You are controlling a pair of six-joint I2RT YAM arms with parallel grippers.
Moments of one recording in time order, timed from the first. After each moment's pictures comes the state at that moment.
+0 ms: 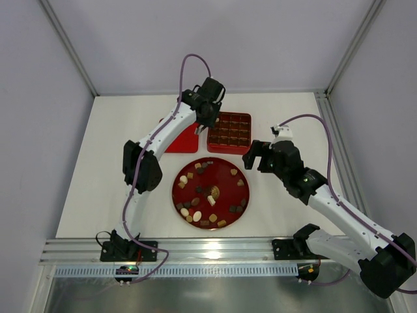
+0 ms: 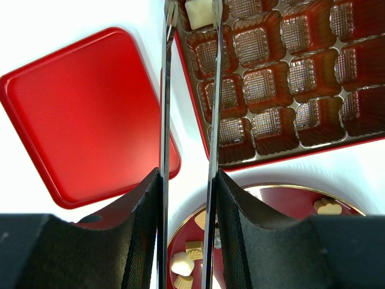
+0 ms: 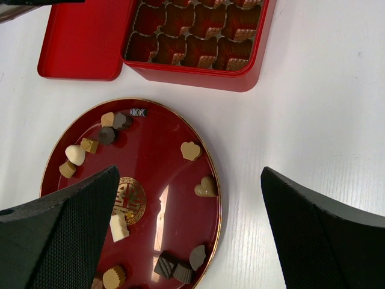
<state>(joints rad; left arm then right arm) -0.62 2.22 2.25 -0.99 -0.21 -0.16 0.55 0.96 0.73 -0.28 0.18 0.50</state>
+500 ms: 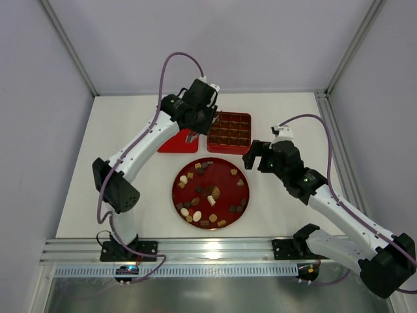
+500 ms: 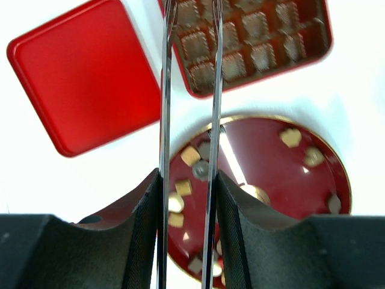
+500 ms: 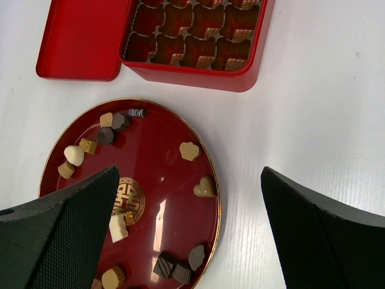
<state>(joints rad) -0.67 1.93 2.05 -1.03 -0.18 -0.19 0.55 0.96 0.73 -0.28 0.19 0.50</state>
